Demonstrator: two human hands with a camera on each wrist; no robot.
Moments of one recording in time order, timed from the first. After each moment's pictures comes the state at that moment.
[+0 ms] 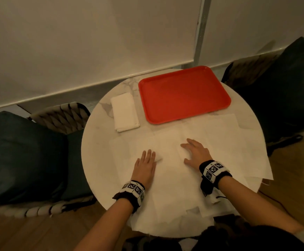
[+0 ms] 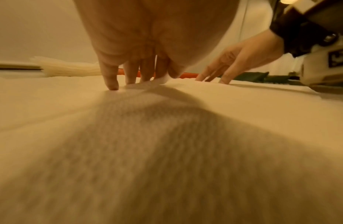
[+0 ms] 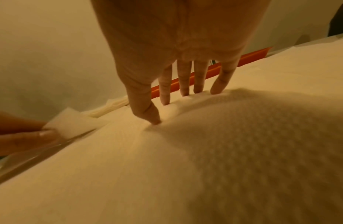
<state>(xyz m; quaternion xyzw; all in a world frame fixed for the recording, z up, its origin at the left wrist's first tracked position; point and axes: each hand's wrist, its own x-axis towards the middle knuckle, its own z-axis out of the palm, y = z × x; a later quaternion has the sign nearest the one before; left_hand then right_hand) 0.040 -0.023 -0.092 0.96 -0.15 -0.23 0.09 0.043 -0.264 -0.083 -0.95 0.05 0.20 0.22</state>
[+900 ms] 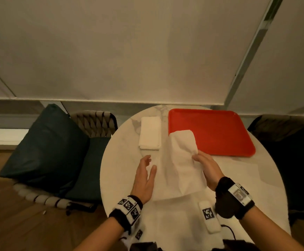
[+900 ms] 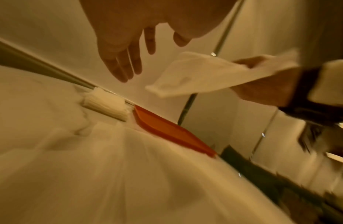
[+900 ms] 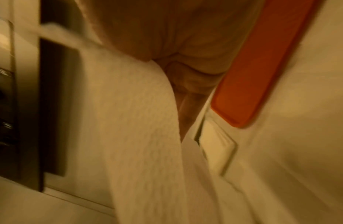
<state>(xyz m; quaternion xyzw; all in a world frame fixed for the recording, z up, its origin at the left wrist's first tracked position) 0.025 0.007 -0.022 0.82 0.03 0.03 0.57 0.067 -0.206 0.054 -0.69 0.08 0.16 0.70</state>
